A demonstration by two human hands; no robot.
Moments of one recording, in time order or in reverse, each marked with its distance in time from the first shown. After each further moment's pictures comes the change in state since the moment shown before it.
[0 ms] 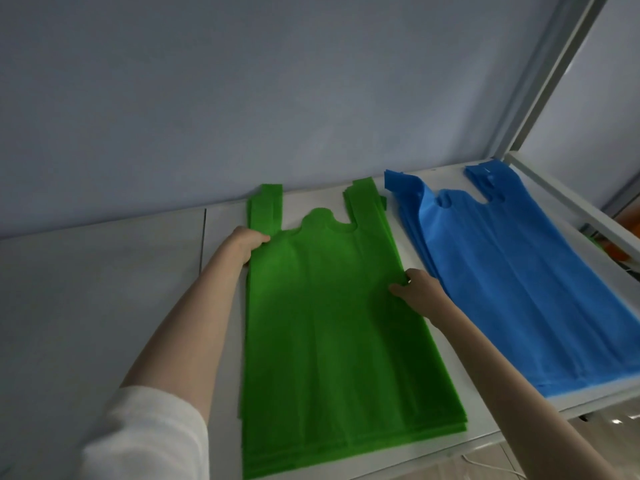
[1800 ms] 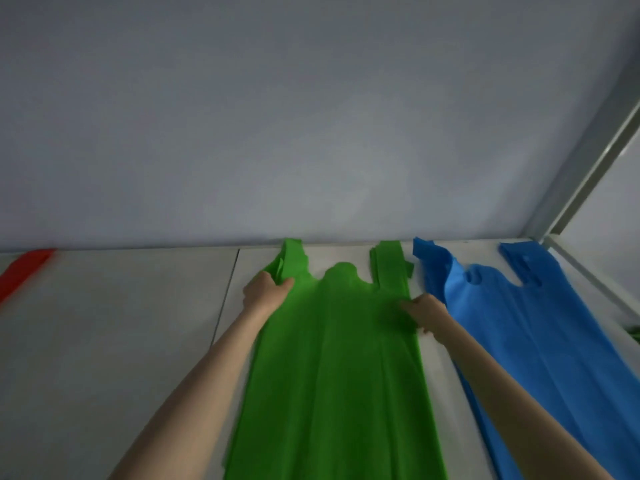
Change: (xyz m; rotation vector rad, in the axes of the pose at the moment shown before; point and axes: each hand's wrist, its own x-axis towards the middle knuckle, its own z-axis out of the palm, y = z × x) left_hand -0.016 -0.008 0.001 0.405 0.295 0.146; right_hand 0.098 -0.029 -0.024 -0.039 0.018 -0.004
